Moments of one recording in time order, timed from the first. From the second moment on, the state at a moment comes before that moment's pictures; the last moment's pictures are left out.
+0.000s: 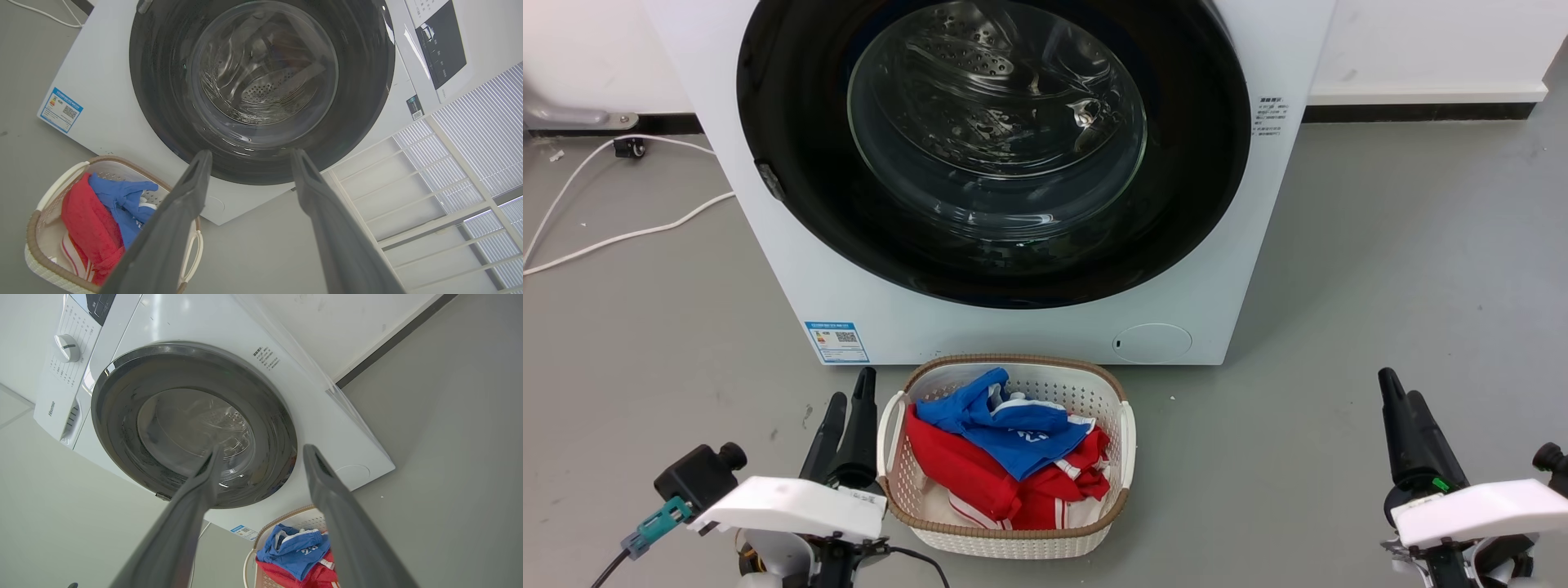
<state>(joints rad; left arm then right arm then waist) -0.08 0.05 -0.03 0.17 -0.97 -0.11 -0.05 -0.04 -0.08 -0.06 0.16 0.91 0.13 -0.04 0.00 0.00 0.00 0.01</state>
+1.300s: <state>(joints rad) -0.09 0.12 -0.15 0.16 -0.42 -0.03 -0.16 0.01 -0.07 -0.05 0.06 0.33 0.13 -0.03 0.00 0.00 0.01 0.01</state>
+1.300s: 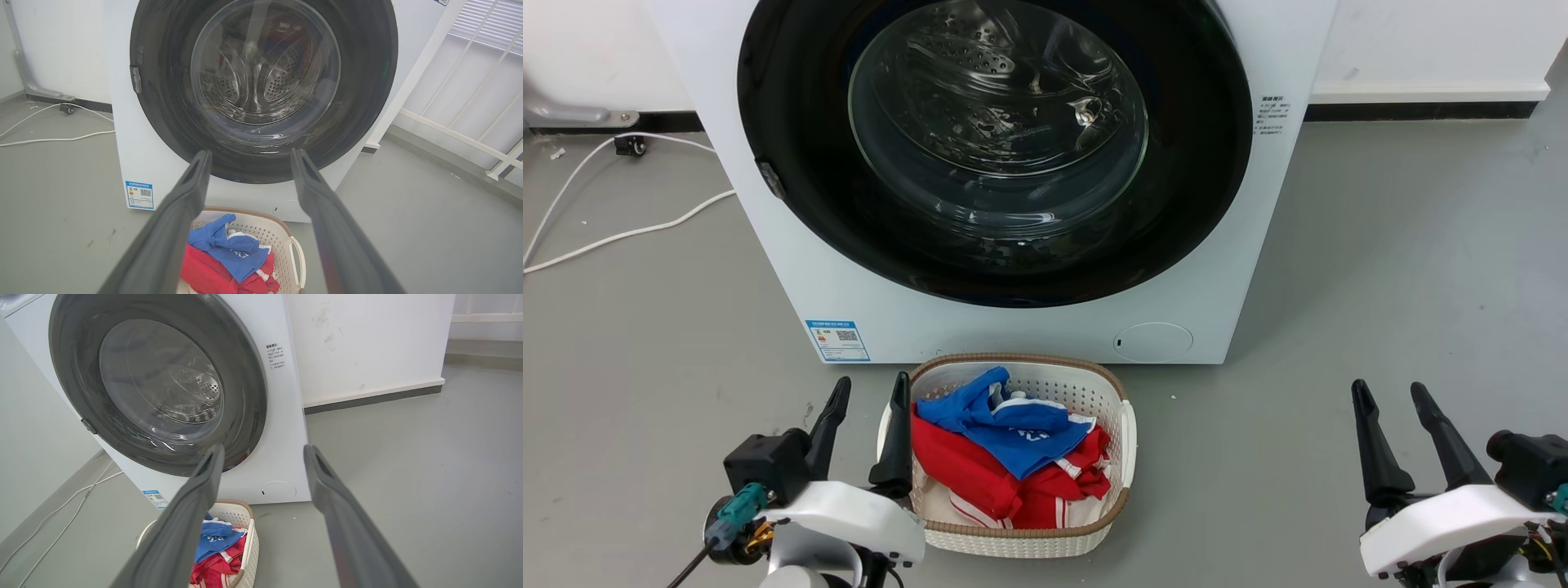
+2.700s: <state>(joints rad) -0.09 0.10 -0.17 0.23 -0.14 -0.02 -0.25 0.04 -0.05 -0.06 0.01 0.01 0.13 -0.07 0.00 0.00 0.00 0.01</state>
